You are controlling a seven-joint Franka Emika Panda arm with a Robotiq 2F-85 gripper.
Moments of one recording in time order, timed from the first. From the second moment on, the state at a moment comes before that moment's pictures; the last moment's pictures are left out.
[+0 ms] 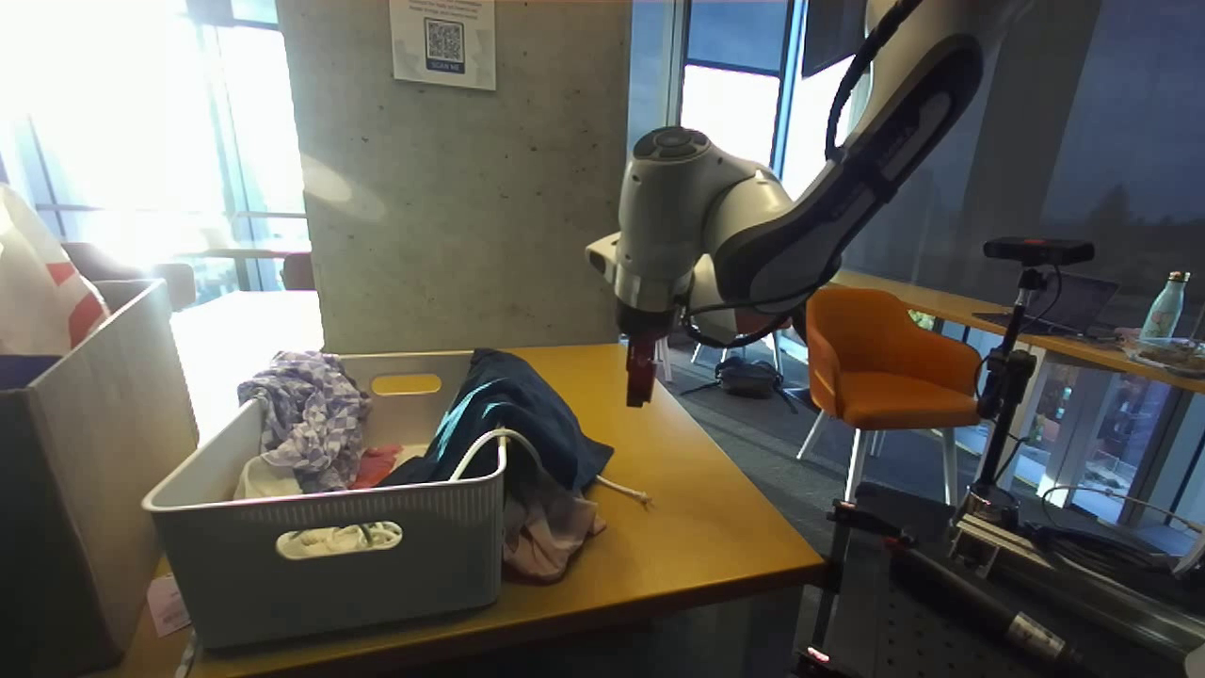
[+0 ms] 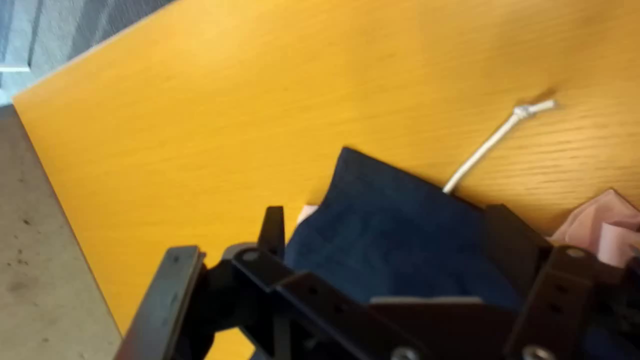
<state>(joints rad) 0.00 0.39 -0.02 -2.05 -0.88 2.61 0.17</state>
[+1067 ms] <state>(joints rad) 0.06 0.59 0.03 -1.82 -0.86 2.75 -0.20</state>
